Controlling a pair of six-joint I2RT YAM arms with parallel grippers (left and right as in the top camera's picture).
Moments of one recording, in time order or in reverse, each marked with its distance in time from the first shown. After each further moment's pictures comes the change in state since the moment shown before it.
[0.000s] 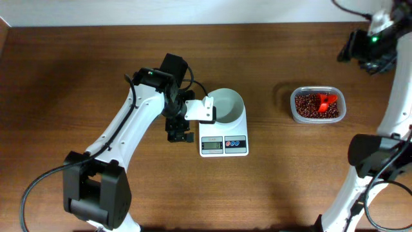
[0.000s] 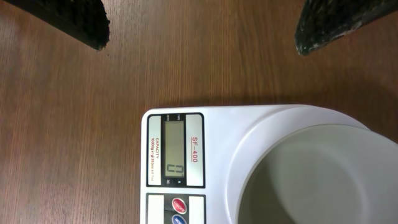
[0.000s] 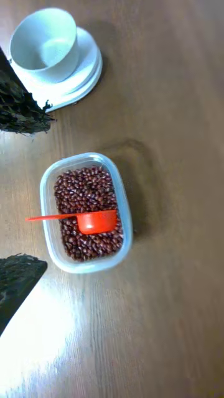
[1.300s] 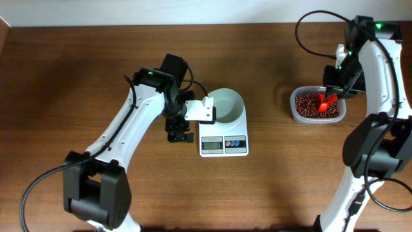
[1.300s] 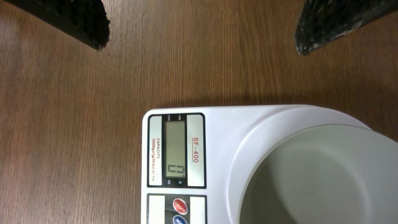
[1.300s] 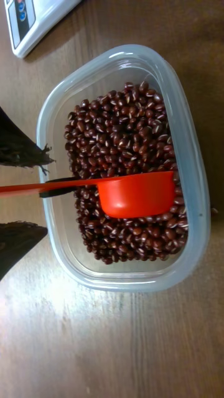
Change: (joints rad) left arm 0.000 0.000 -0.002 0.000 0.000 0.000; right arm 0.061 0.000 -0.473 0.156 0.166 -0.025
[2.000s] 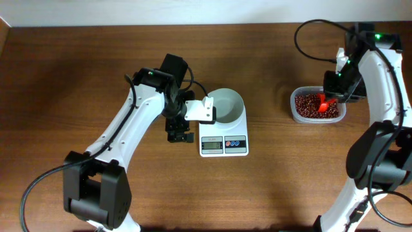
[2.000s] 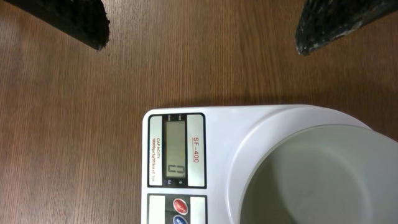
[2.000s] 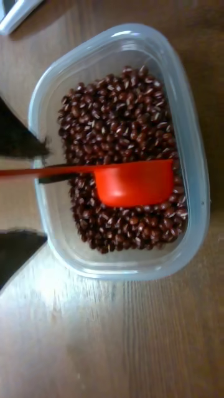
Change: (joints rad) left arm 0.000 0.000 0.000 0.000 0.000 0.000; right arm 0.000 -0.116 -0.200 0.162 0.031 -0.030
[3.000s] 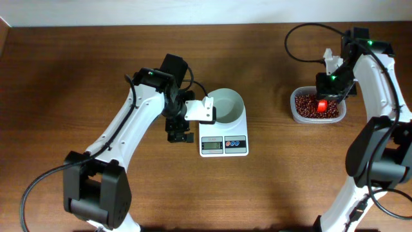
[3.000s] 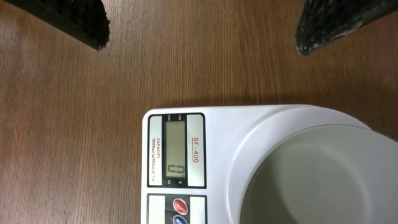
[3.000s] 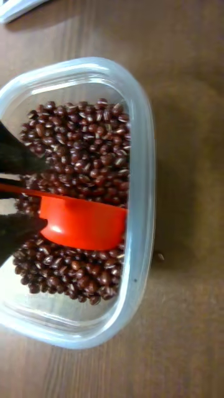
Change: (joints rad) left arm 0.000 0.000 0.000 0.000 0.000 0.000; right arm 0.000 0.017 -0.087 0.176 -0.124 -0.189
